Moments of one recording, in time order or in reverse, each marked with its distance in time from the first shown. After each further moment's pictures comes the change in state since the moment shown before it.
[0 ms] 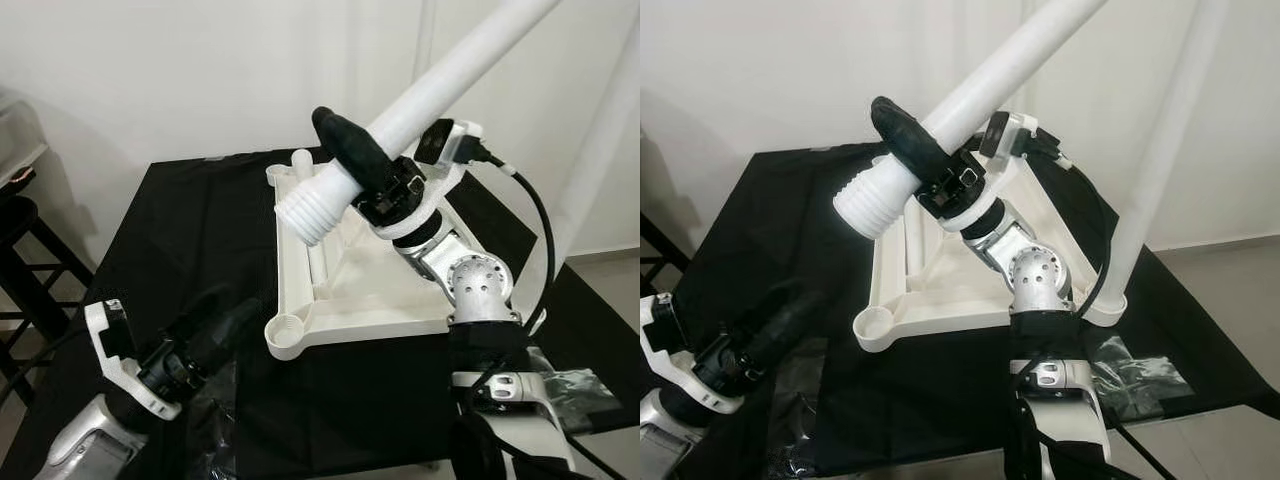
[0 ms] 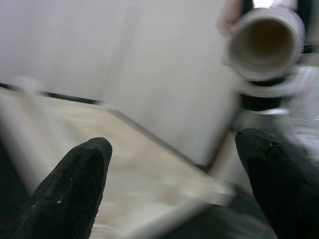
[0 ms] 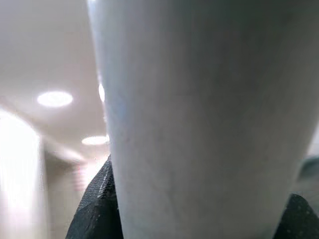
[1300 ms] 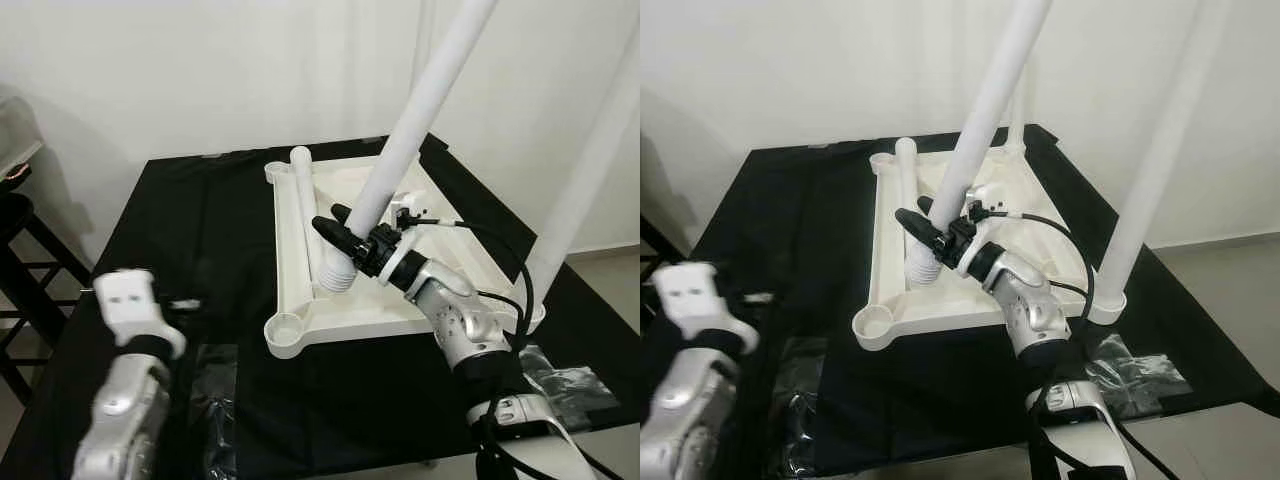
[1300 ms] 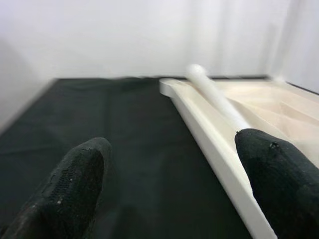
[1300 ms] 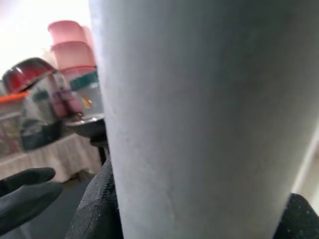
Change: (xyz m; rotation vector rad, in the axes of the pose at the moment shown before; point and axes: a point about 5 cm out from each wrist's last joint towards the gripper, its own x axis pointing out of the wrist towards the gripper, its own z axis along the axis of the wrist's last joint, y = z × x) left arm 0.035 0.018 -0.036 0.443 0.107 0.514; right arm -0.086 -0.048 -0.037 -0.517 0.397 -0.527
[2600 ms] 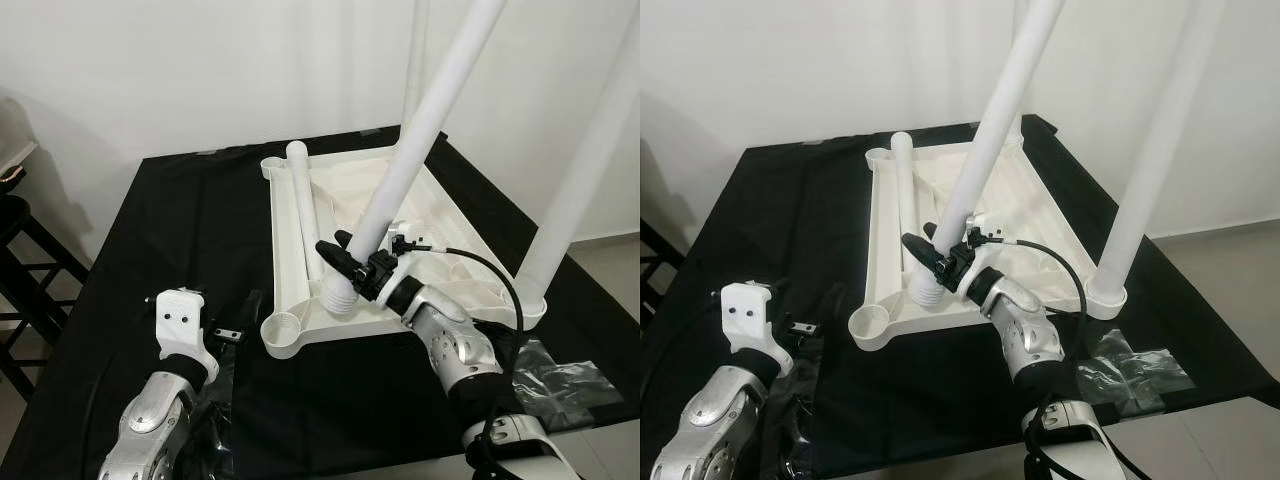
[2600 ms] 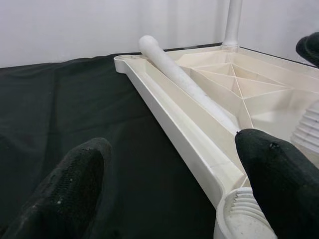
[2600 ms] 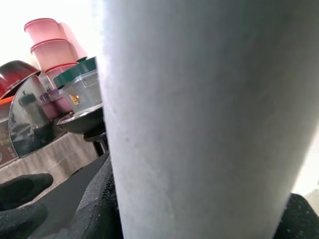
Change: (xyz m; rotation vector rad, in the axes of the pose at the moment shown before) left arm -0.009 -0.014 -0.012 0.021 0.050 -0.165; right arm -0.009 0.002 -0.027 0.085 0.033 -0.059
